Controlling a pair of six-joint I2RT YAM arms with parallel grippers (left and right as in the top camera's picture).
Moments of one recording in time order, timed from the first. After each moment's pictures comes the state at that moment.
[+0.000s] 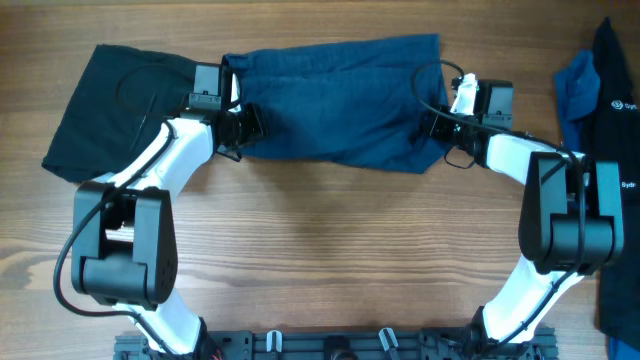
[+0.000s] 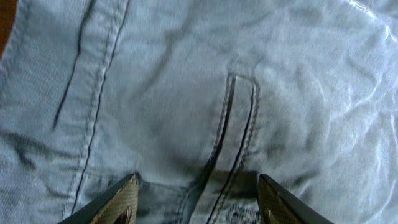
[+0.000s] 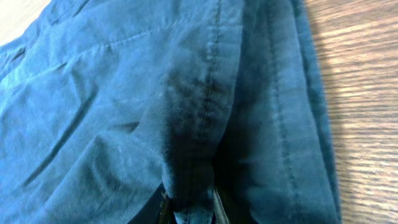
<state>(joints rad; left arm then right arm) -0.15 1.86 1.18 -0.43 0.21 -0.47 -0.05 2.00 1.01 0.08 -0.41 0.31</state>
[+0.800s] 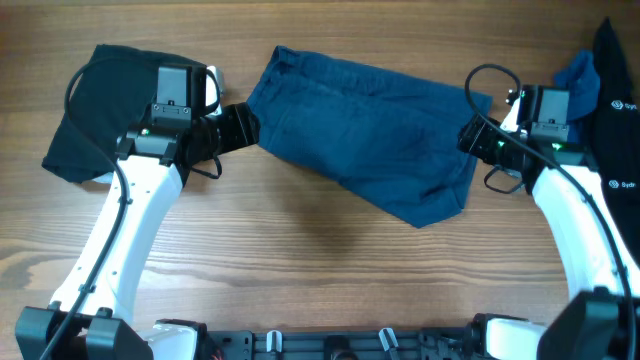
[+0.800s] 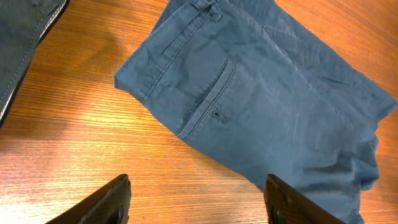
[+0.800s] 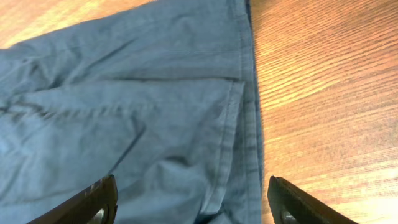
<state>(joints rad) -0.15 1.46 1.18 -0.70 0.21 -0.42 -0.11 1.46 0.99 -0.58 -0.12 0.36</state>
